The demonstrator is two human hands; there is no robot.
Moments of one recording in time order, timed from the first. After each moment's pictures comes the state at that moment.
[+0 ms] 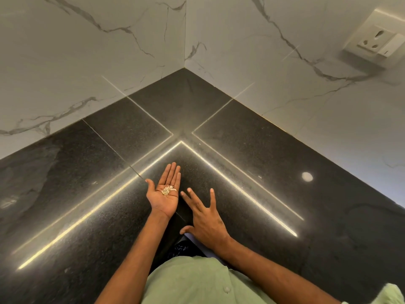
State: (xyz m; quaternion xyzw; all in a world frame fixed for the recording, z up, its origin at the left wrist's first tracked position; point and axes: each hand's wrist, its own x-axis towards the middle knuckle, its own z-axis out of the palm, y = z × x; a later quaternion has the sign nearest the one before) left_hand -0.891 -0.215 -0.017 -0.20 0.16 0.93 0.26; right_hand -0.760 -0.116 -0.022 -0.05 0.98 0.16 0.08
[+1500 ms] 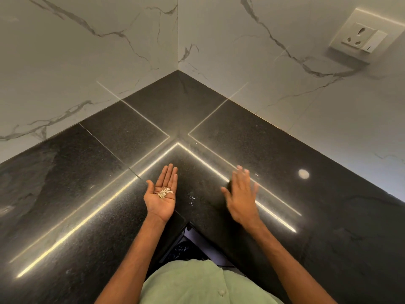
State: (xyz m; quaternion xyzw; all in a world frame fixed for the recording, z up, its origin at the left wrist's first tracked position) left_hand -0.884 -0.228 -0.014 -0.18 0.11 0.93 0.30; right_hand -0.735 -0.025 0.000 0.27 0.95 -0.17 -0.01
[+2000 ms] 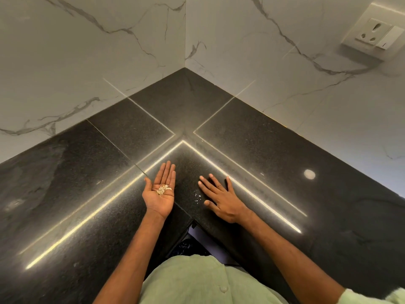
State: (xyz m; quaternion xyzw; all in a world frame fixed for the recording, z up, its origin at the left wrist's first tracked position) left_hand -0.891 -0.242 -0.012 -0.19 0.13 0.94 0.26; right_hand -0.768 -0.040 -0.019 -0.04 0.98 -0.16 0.11
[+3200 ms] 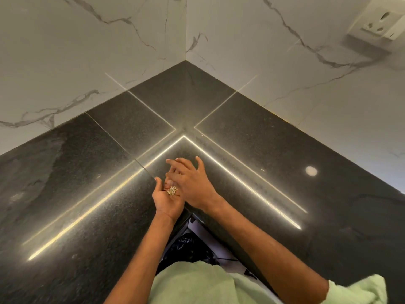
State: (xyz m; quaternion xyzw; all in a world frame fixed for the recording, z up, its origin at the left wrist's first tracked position) left_hand -0.852 -0.227 -0.004 -0.20 0.15 0.92 0.31; right_hand -0.820 -0.129 0.047 -0.07 0.99 -0.10 -0.07
